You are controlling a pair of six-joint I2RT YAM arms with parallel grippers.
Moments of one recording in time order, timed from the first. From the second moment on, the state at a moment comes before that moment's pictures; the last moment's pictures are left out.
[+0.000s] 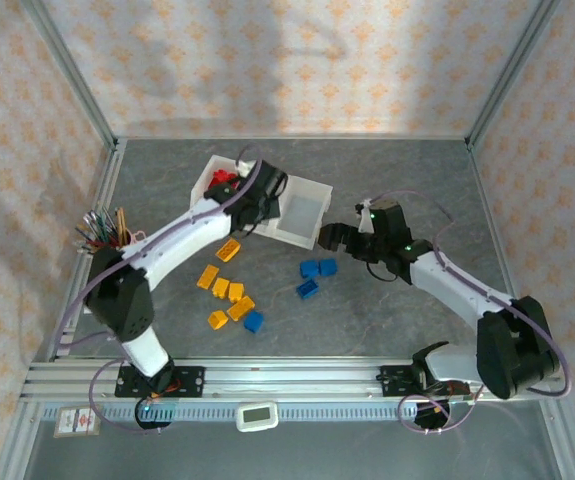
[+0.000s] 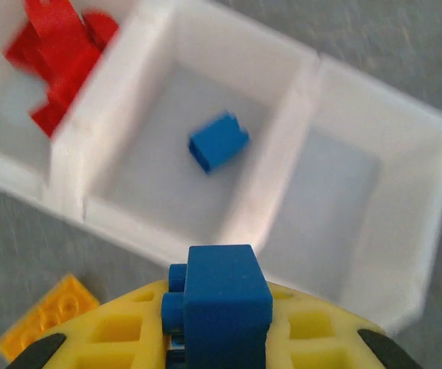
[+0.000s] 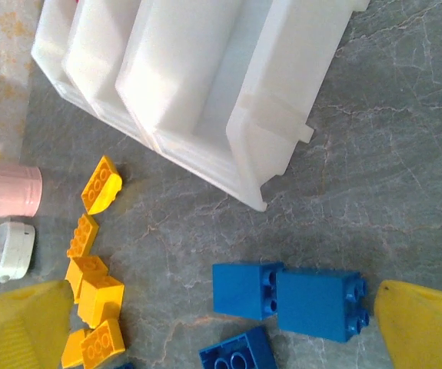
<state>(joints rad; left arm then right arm) -0.57 1.73 1.50 -0.72 -0.36 -0.68 0.40 1.30 0.75 -0.18 -0.38 0.63</state>
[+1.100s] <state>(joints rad) -0.74 1.62 1.20 -0.60 -0.14 -0.60 0.28 1.20 0.60 -0.24 -0.35 0.61</state>
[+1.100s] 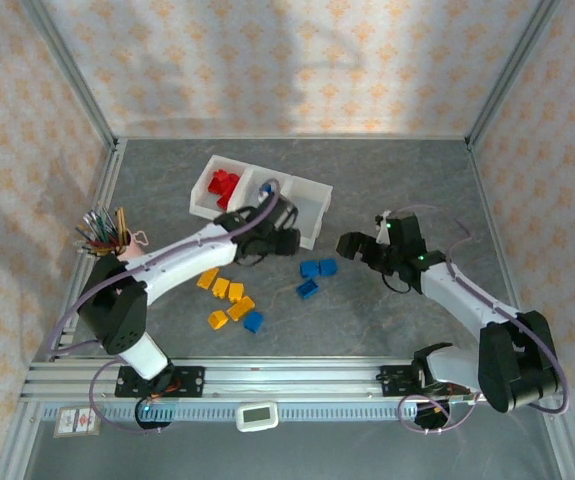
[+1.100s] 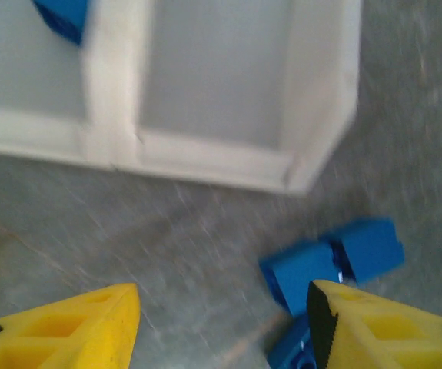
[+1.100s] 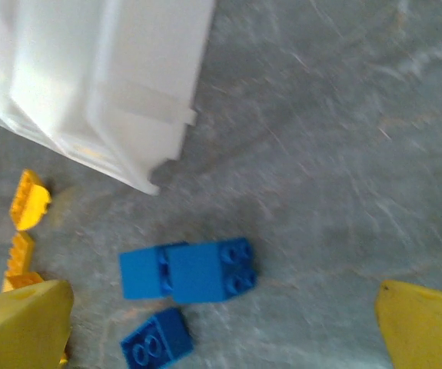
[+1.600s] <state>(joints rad) -0.93 1.82 1.12 -0.42 -0.16 -0.61 0.24 1.18 0.56 -0.25 -0.36 0.61</state>
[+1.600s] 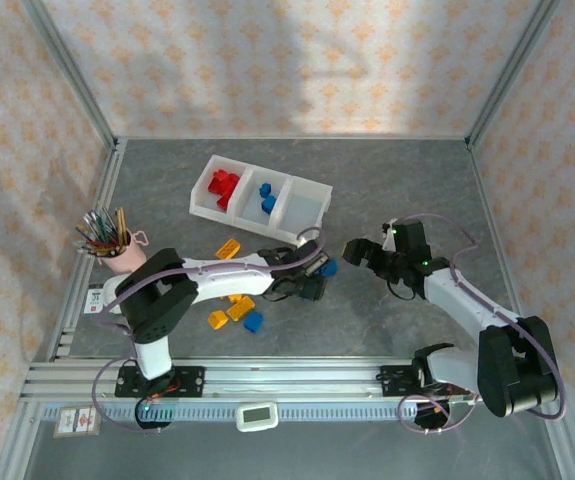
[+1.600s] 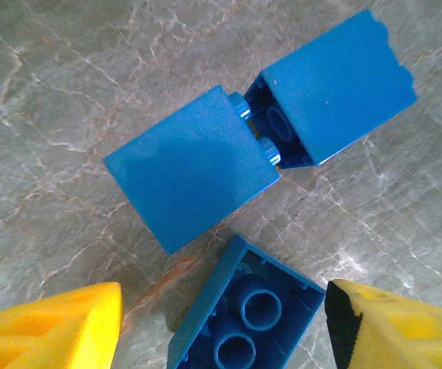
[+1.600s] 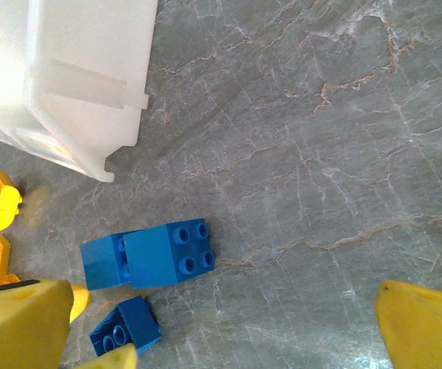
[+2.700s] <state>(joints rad) -0.94 1.67 1.08 -0.46 -0.24 -0.62 0.26 1.21 0.65 -0.27 -0.40 0.56</state>
